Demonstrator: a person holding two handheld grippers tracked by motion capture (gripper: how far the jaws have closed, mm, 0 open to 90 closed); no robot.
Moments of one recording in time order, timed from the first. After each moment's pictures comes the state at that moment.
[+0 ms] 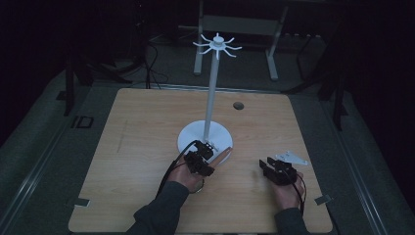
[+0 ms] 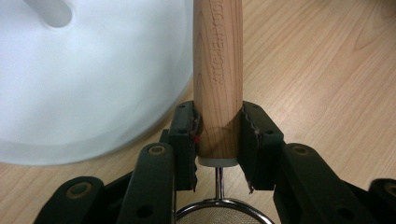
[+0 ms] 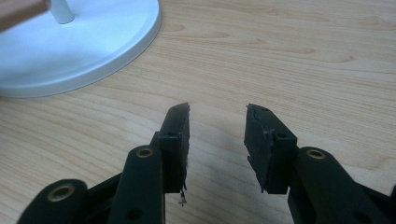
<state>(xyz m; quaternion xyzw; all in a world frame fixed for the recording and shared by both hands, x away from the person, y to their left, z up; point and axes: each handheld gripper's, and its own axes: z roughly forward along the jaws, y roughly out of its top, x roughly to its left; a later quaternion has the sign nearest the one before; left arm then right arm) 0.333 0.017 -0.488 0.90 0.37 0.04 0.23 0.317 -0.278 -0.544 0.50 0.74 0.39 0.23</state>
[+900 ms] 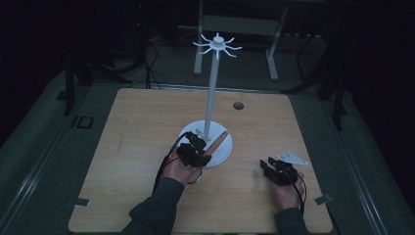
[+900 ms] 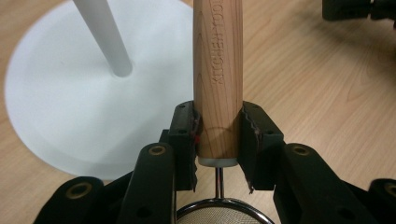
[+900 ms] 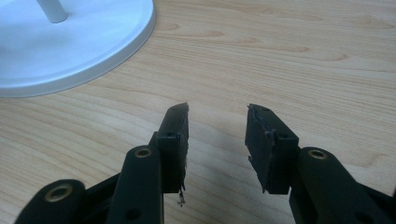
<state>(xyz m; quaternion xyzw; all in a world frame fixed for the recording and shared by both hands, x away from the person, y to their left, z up) 0.334 0.039 -0.460 0.86 0.39 0.09 0.31 0.317 -0.280 -0.545 0.50 0.74 0.38 0.24</state>
